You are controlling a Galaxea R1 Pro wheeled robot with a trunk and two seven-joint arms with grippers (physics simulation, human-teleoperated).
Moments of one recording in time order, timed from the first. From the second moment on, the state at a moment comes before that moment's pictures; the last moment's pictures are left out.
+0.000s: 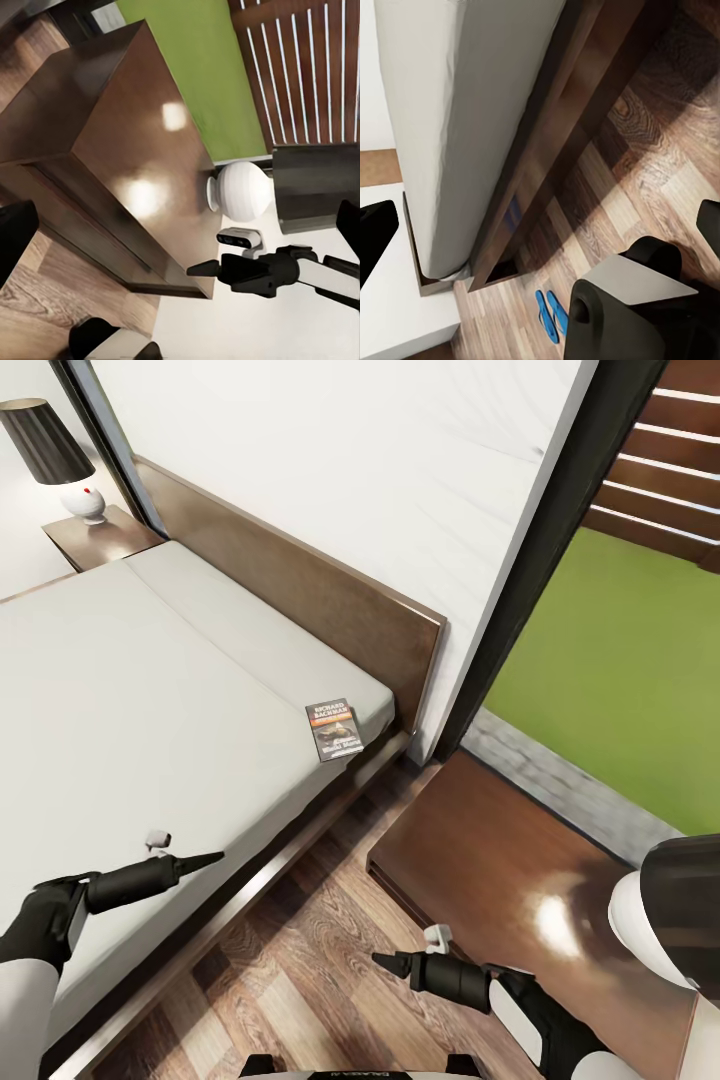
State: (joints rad) left arm -0.72 0.28 0.50 -0.66 -0.19 0.57 -1.56; right arm -0.51 -0.08 0.36 -0.55 -0.60 0.28 0.86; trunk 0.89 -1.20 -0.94
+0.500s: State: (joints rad) left arm -0.72 0.28 0.50 -0.66 -0.19 0.57 -1.56; right arm -0.51 -0.05 0.36 -0.56 -0.60 0.28 0.84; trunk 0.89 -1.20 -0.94
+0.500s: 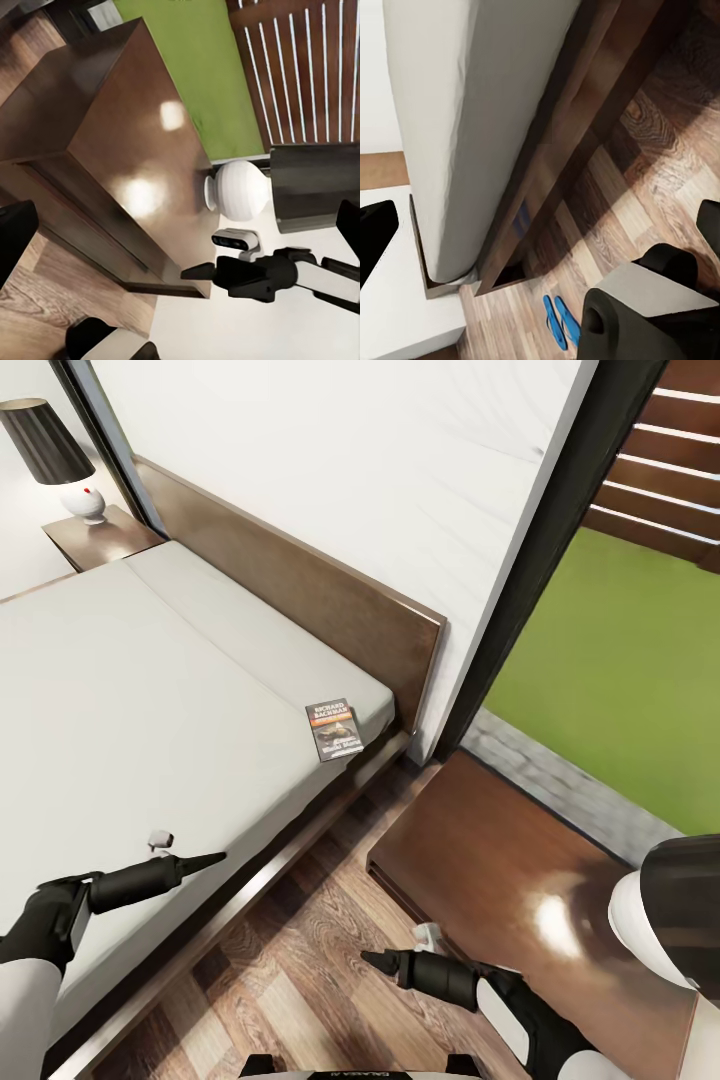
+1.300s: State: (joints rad) left arm -0.72 0.25 0.50 -0.66 -0.19 0.57 -1.56; right arm -0.53 -0.03 0.25 -0.87 -0.96 0.44 0.31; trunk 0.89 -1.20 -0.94
